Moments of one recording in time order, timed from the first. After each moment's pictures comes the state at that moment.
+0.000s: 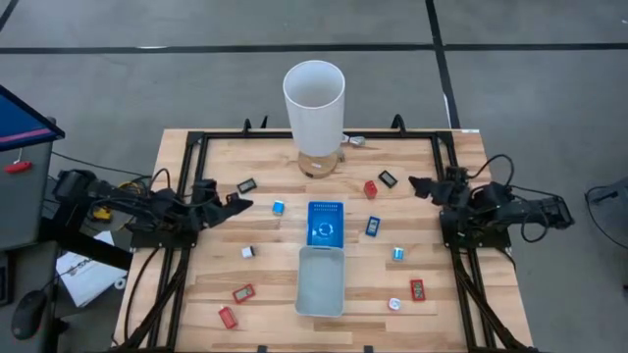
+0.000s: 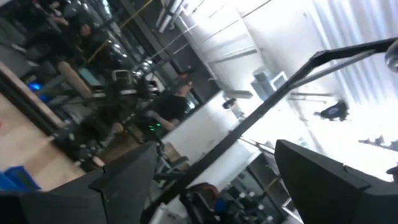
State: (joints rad) left arm -0.17 0.65 0.02 1.07 -0.16 -0.88; right arm 0.06 0.03 0.01 0.55 0.29 1.01
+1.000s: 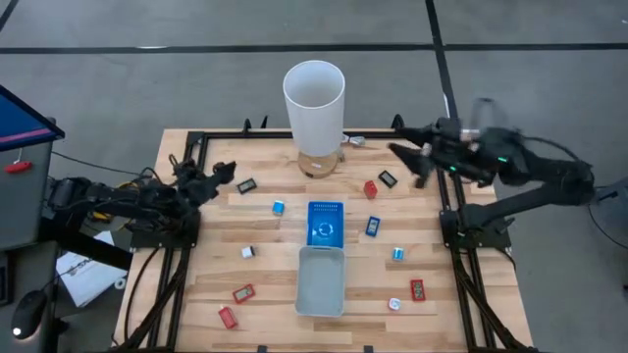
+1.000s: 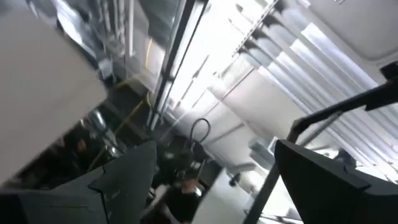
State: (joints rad) left arm 0.03 0.73 0.12 1.41 -0.23 -0.67; right arm 0.05 0.94 1.27 -0.45 0.54 0.27
